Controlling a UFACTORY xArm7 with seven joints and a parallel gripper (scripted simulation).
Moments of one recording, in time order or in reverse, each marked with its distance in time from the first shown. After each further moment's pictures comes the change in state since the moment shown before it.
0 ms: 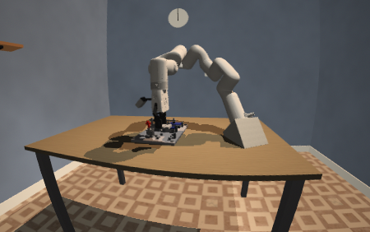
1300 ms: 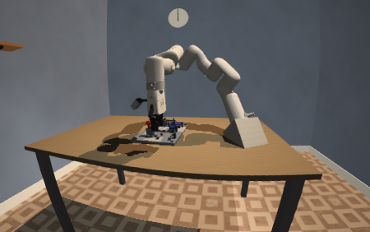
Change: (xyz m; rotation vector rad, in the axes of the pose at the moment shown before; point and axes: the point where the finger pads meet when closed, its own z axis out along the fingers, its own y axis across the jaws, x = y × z) arm 0.001 -0.042 0.000 -0.002 0.000 0.000
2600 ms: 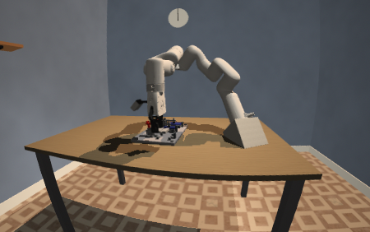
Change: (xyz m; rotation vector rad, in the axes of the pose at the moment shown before) arm 0.000 0.000 0.006 0.000 0.000 0.000
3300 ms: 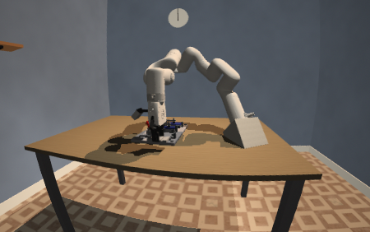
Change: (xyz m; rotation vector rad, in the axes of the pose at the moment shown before) arm -0.001 0.000 0.040 -0.001 -0.001 0.000
